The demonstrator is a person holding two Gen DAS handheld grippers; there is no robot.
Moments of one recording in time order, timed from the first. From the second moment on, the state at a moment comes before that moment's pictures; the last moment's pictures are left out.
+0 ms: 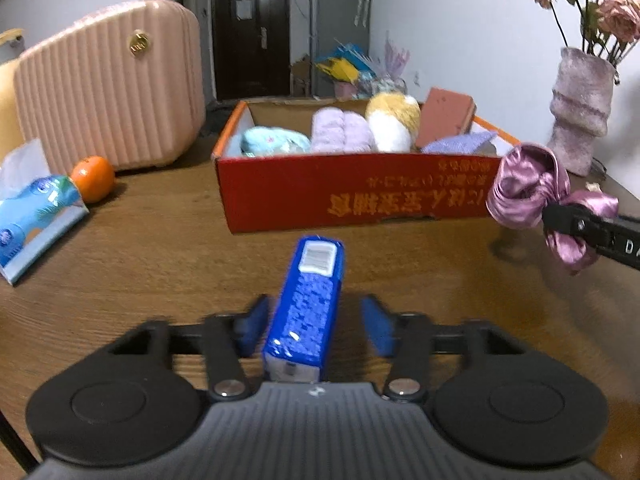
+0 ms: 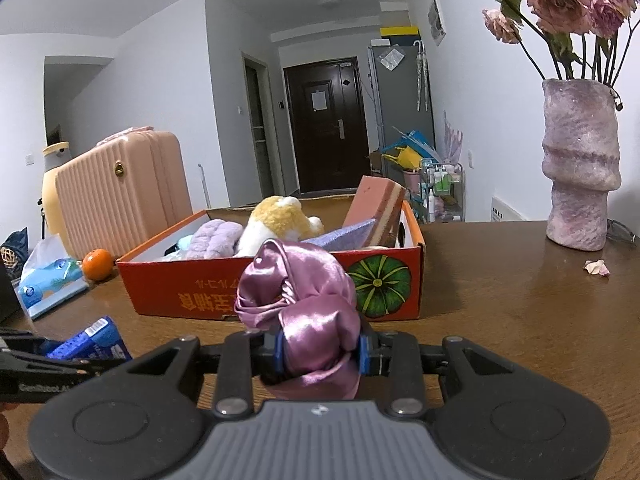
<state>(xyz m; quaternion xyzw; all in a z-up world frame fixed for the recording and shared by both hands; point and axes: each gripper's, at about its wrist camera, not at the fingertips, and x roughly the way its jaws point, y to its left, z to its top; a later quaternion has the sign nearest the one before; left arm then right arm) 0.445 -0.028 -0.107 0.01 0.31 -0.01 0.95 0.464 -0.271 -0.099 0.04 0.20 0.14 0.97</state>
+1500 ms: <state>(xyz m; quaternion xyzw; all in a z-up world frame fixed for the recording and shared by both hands) 0.489 -0.040 -0.043 -0.05 0.19 0.00 0.98 0.508 -0.257 -0.069 0.09 0.10 0.12 0.98</state>
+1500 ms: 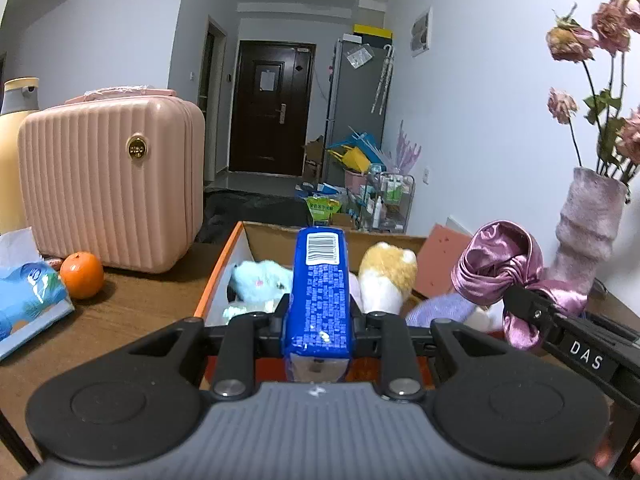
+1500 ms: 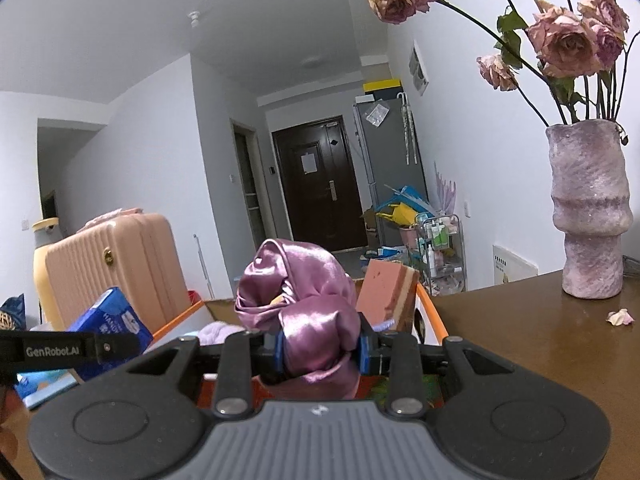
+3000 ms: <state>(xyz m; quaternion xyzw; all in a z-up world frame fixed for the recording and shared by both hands) 0.635 -0.024 -0.064 -0.05 0.20 0.05 0.98 0.632 -0.232 -0.078 0.06 0.10 0.10 0.99</state>
